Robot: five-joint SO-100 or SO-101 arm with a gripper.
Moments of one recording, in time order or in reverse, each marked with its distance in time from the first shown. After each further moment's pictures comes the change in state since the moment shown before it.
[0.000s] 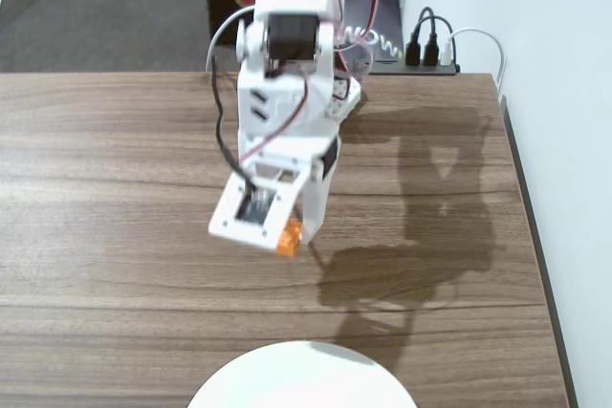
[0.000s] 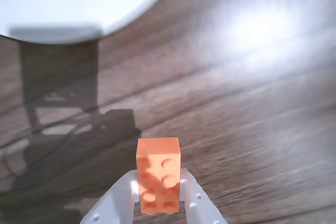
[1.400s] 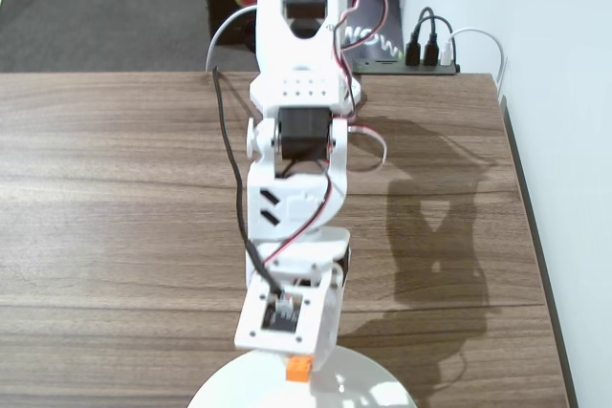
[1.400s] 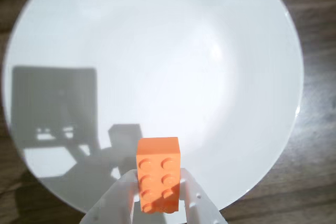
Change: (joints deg) arm -2.5 -35.9 -32.9 -16.3 -6.7
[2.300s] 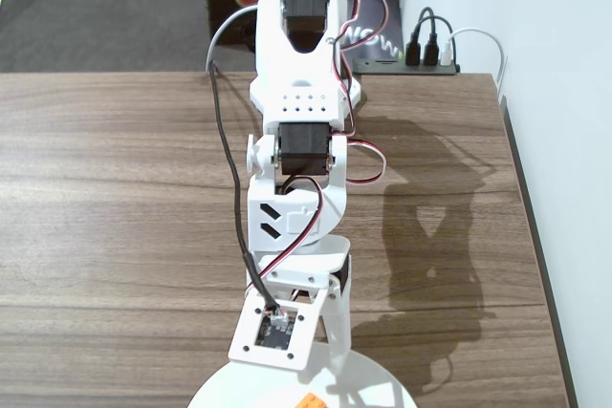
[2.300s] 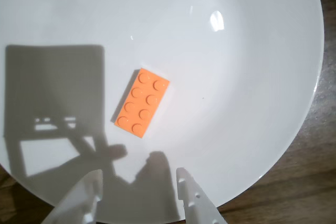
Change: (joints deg) arm 0.0 -3.2 -2.4 3.3 3.4
